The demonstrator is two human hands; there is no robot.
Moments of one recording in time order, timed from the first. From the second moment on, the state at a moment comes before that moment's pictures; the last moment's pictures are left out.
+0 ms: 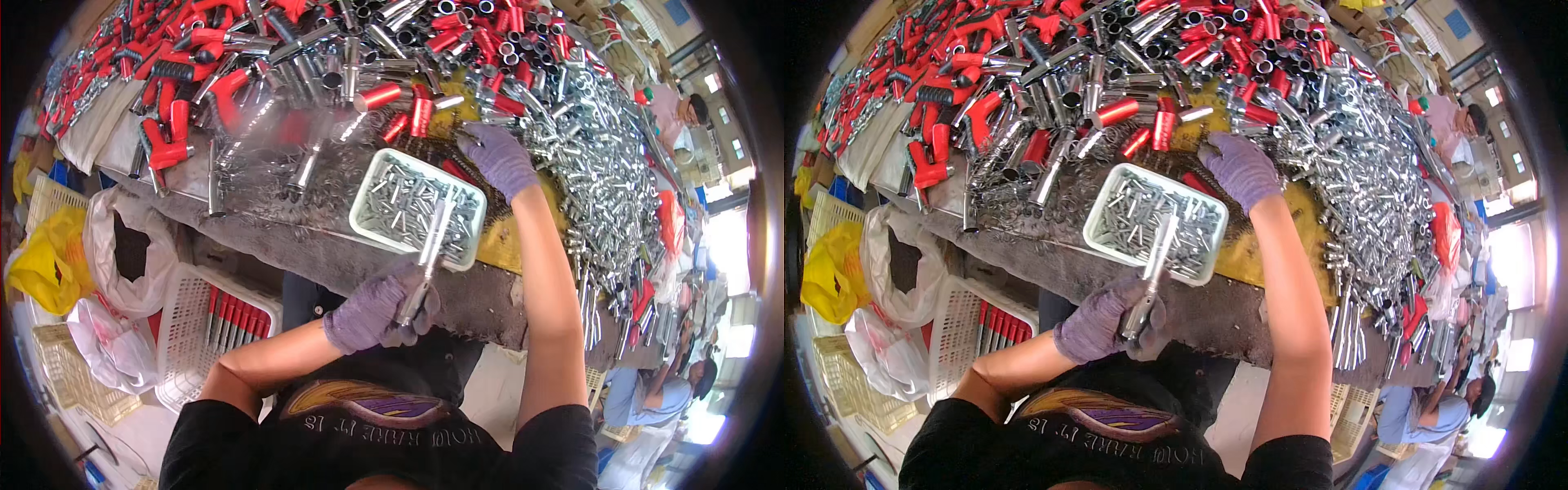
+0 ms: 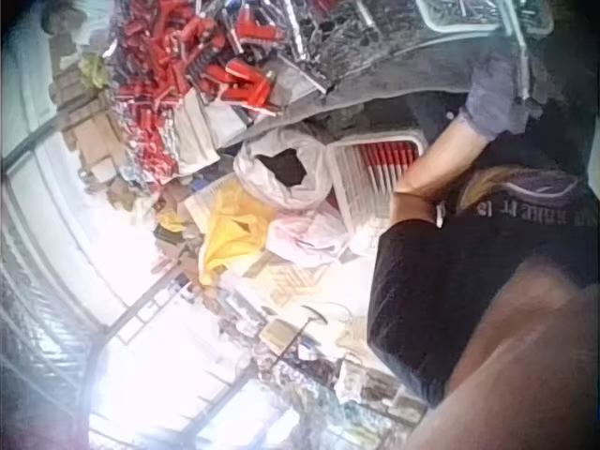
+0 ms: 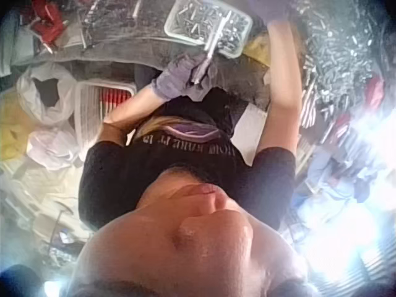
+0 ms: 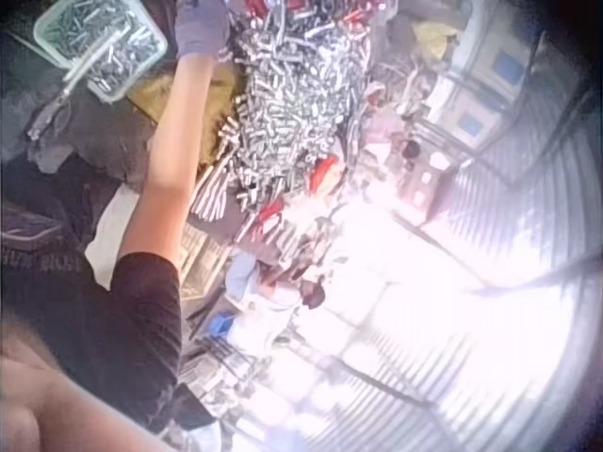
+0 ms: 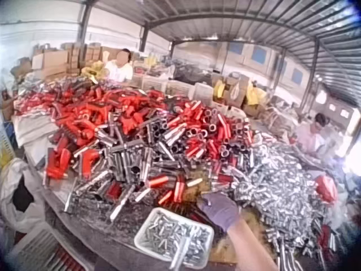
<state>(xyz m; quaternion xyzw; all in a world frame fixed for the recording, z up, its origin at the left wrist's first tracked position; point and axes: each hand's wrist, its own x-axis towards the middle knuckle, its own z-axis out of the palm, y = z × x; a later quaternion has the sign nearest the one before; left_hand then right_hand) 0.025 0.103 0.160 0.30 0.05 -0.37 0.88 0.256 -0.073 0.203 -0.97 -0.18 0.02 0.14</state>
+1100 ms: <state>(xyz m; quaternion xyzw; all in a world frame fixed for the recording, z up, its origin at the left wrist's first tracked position) 0.046 0.158 0.133 0.73 -0.15 -0.11 0.66 0.411 0.023 0.170 -0.99 -0.10 0.10 -0.06</state>
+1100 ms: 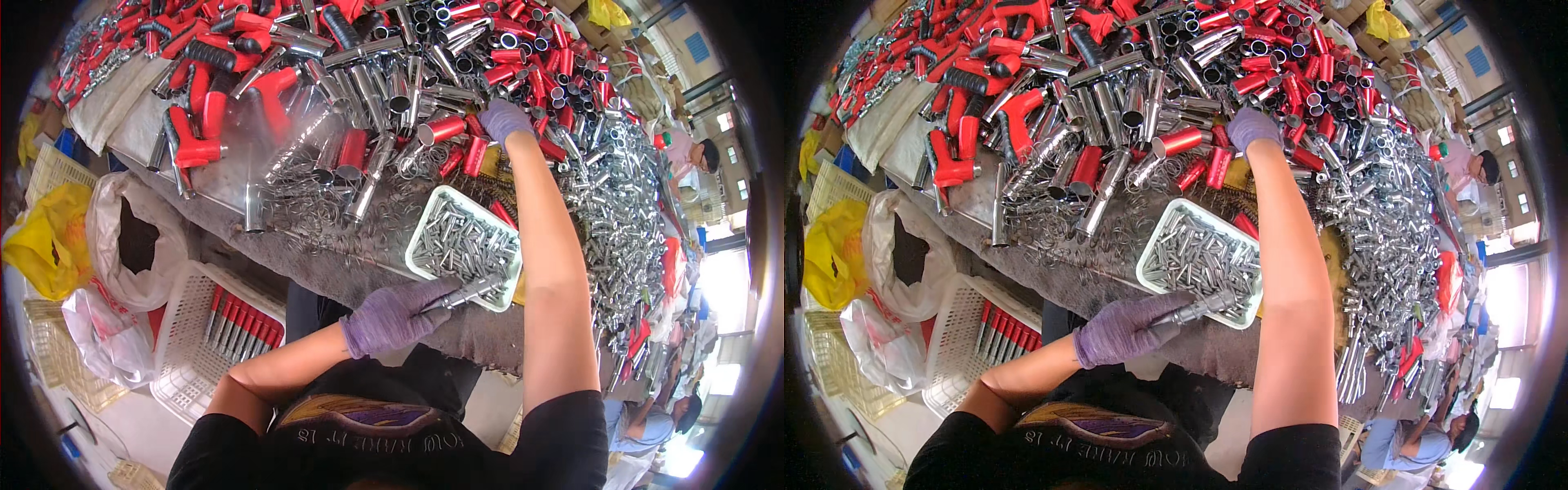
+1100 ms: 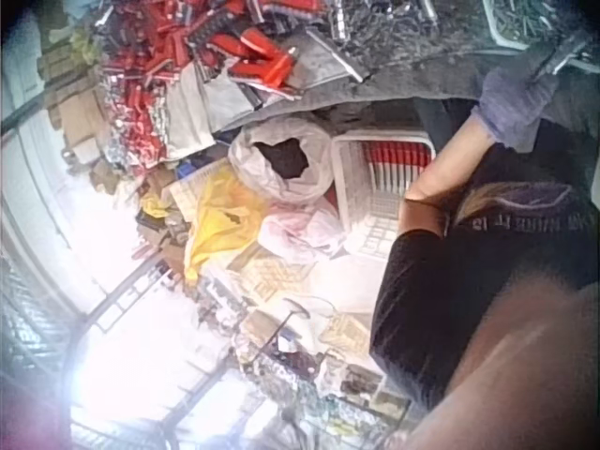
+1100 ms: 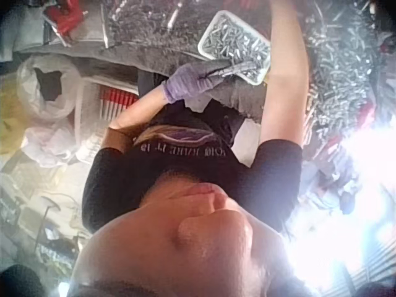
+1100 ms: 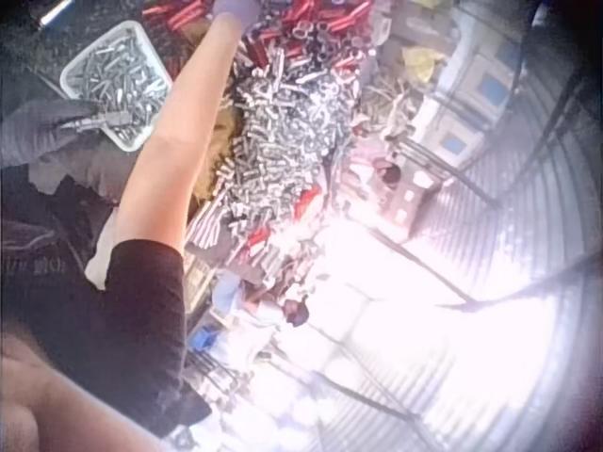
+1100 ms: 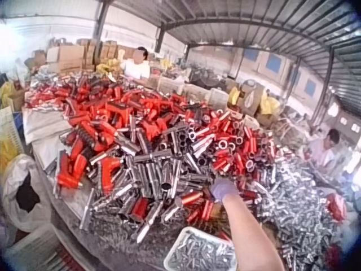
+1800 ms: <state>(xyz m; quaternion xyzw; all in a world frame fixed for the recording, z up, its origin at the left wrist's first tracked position) 0.044 0.160 0.150 0.49 0.00 -0.24 0.84 0.131 -0.128 0.284 -0.74 -0.10 -0.01 0.66</state>
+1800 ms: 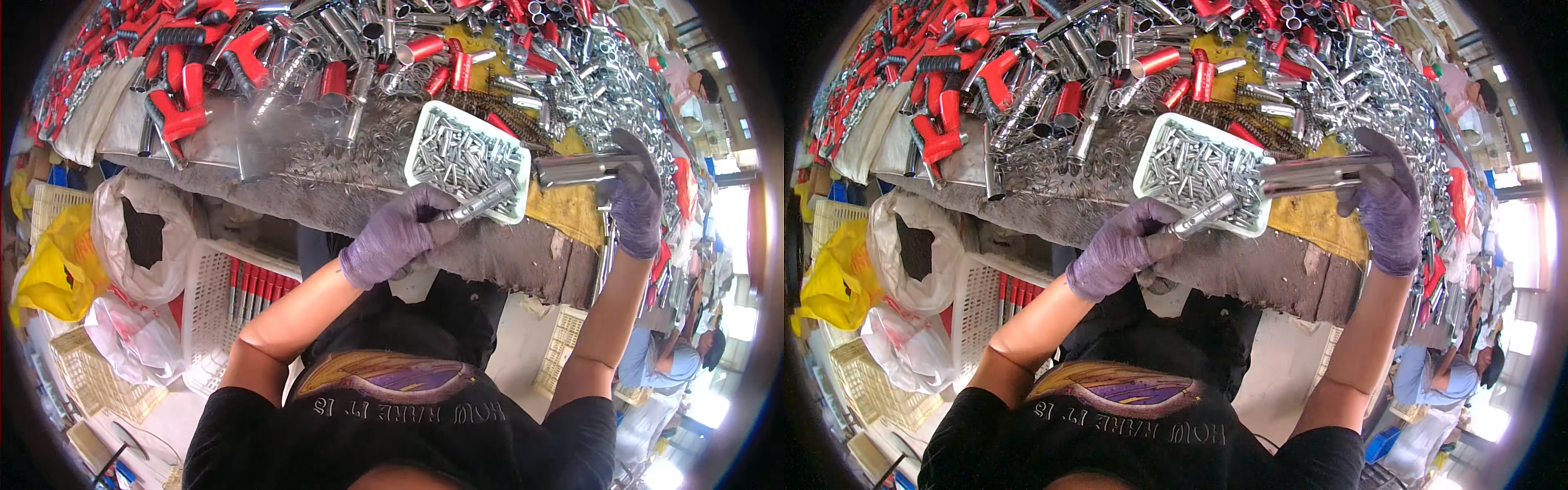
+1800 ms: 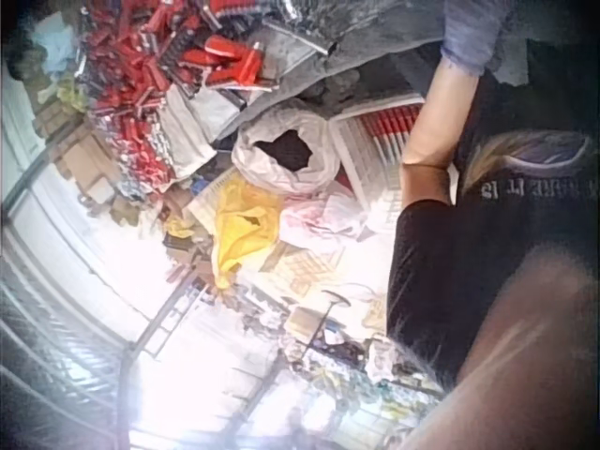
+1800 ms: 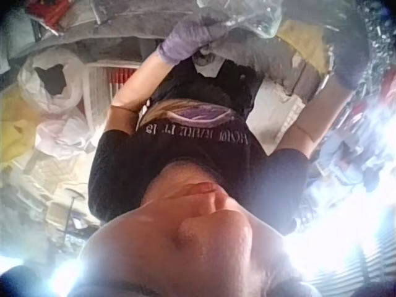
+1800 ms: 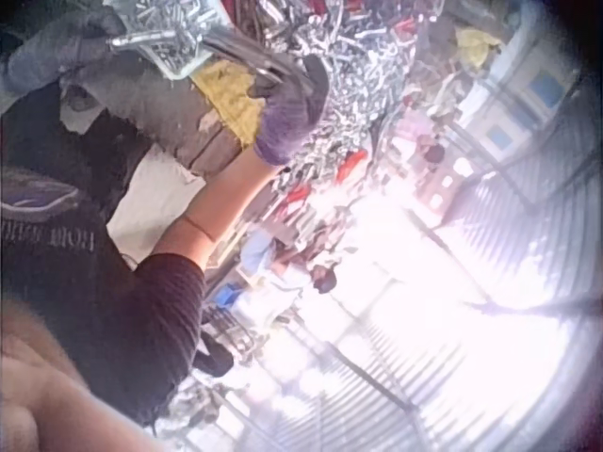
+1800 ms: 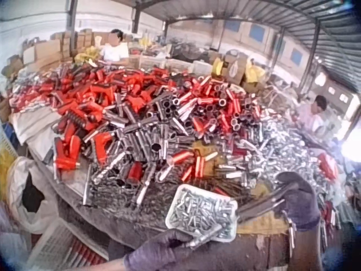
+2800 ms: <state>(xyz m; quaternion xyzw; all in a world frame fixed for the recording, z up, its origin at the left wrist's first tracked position) -0.020 0.116 0.155 0.49 0.02 -0.28 0.83 0.129 -0.056 0.216 -0.94 -0.24 0.06 0.24</state>
